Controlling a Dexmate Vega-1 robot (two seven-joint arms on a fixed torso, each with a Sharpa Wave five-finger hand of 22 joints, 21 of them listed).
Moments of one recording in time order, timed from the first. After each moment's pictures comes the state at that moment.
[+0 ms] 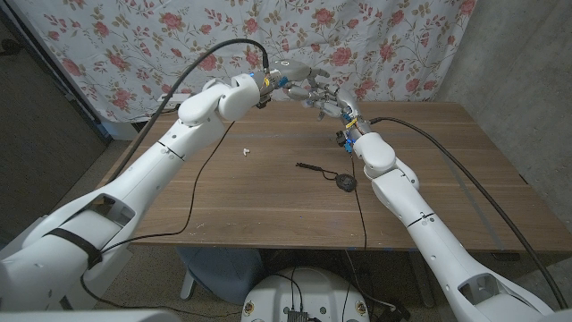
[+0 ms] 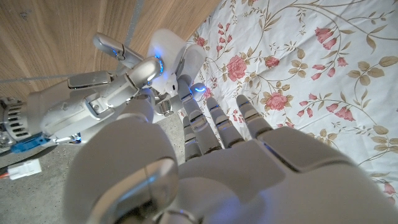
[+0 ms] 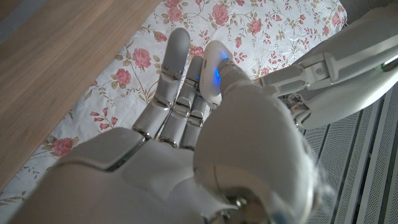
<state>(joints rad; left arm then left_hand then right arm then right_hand) 0.47 0.56 0.55 -1.78 0.84 -0.12 -0.30 0.84 0.06 0.38 -0.15 0.19 0.25 -0.11 0.20 0.18 0.78 -0.18 0.28 0.34 0.38 -0.16 0.21 0.19 0.20 0.12 0.21 0.18 -0.89 -0.25 -0.34 -1.75 -0.01 0.00 -0.06 1.41 0.12 0.25 -0.15 0.26 0.51 -0.05 0.21 0.23 0.68 0.00 0.65 0.38 0.84 -0.06 0.37 0.62 0.83 -0.08 1.34 0.17</state>
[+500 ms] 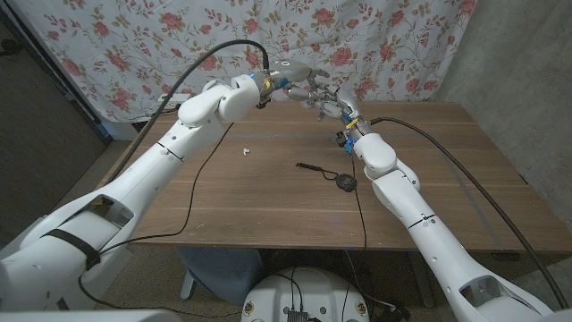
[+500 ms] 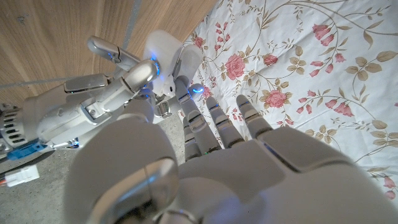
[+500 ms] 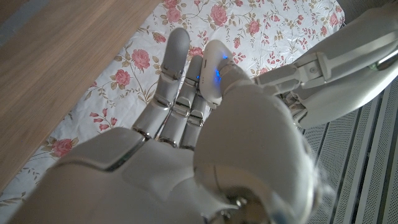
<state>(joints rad) 0.48 0.57 0.56 -1.79 0.86 -0.12 -0.29 0.84 0.06 0.39 -0.15 0.19 0.25 -0.11 0.20 0.18 0.83 -0.21 0.29 0.34 0.40 -0.16 0.21 0.19 0.20 0.12 0.21 0.18 -0.90 -0.25 -0.34 -1.76 0.00 0.00 -0.05 1.40 0.12 0.25 -0.15 0.26 0.51 -0.05 0.21 0.23 0.68 0.00 0.65 0.38 0.84 -0.06 0.38 0.62 0.83 -0.08 1.34 0.17</state>
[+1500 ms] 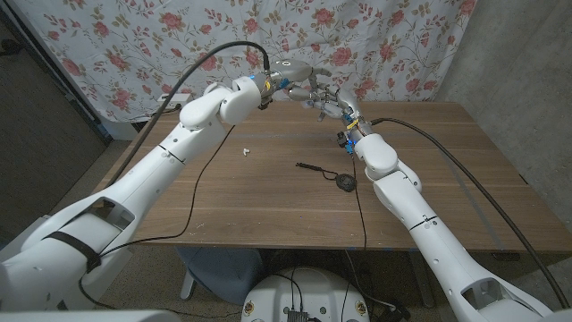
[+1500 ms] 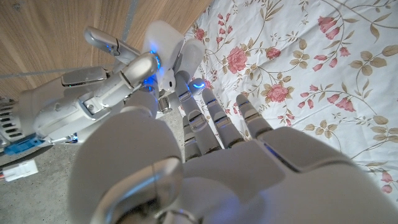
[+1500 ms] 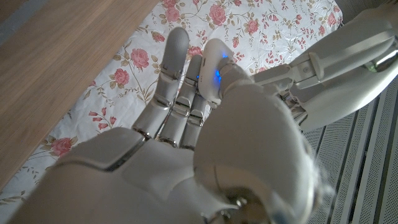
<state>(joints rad) 0.49 0.56 0.56 -1.79 0.85 -0.12 -0.25 0.98 0.11 0.41 -0.18 0.20 0.27 -0.14 0.19 0.18 0.90 -0.21 0.45 0.39 0.48 -0.19 0.30 0.28 0.22 0.12 0.21 0.18 -0.91 -0.25 -0.33 -1.77 0.00 0.01 -0.06 1.40 0.12 0.25 -0.15 0.26 0.51 -0.05 0.21 0.23 0.68 0.00 0.65 0.38 0.84 -0.06 0.38 0.62 0.83 -0.08 1.34 0.17</state>
